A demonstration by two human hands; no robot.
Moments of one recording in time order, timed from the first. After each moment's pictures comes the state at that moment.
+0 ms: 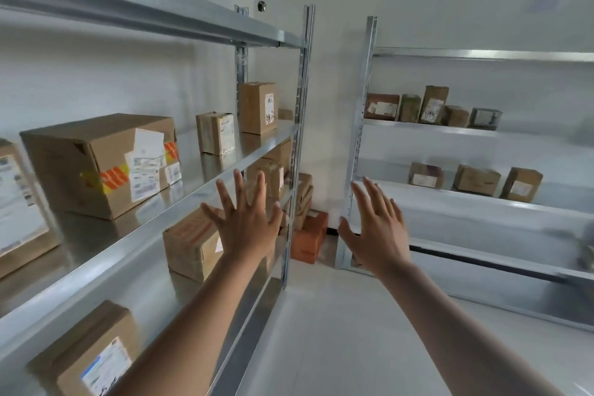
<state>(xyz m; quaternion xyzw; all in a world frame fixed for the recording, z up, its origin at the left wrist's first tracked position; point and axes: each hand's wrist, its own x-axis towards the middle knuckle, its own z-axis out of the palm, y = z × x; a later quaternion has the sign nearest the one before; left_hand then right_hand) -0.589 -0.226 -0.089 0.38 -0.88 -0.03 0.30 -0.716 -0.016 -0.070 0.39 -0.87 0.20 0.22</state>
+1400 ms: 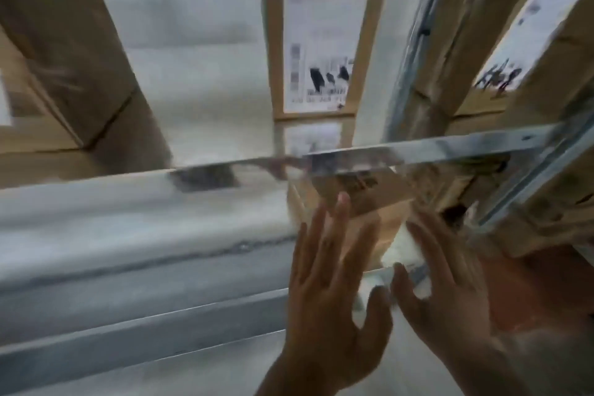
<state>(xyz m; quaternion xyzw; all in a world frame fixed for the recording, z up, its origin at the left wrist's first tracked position) -1.134 -0.510 -0.611 0.48 -0.73 -0.05 0.49 -1.309 -0.559 -0.644 0.77 -0.53 0.36 0.06</state>
